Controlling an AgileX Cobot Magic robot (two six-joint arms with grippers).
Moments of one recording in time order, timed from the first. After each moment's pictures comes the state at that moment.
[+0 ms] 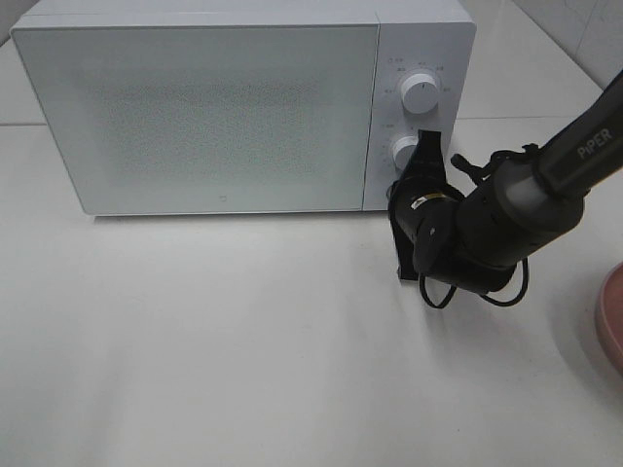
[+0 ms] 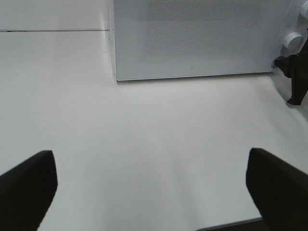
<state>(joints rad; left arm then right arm) 0.01 -0.01 -0.52 -0.26 1.07 0.15 0.53 2.16 -0.90 0.78 -0.87 1.34</state>
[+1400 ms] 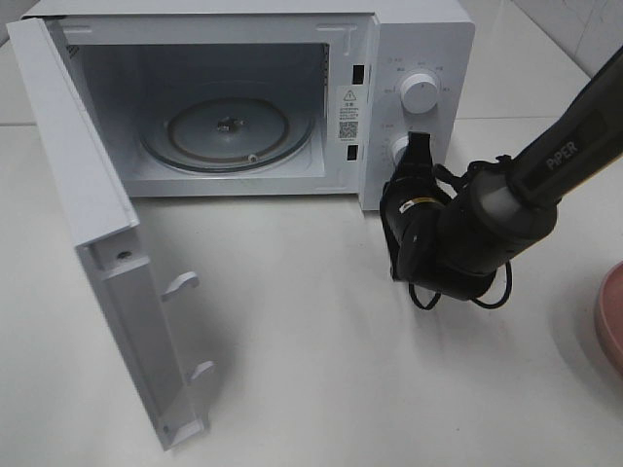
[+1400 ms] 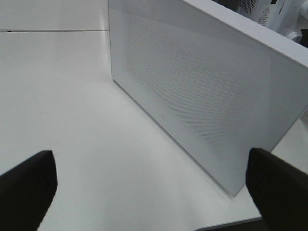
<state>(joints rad) 0.01 -0.01 -0.52 -0.26 1.07 0.15 0.55 2.21 -0.94 0.78 -0.93 1.32</state>
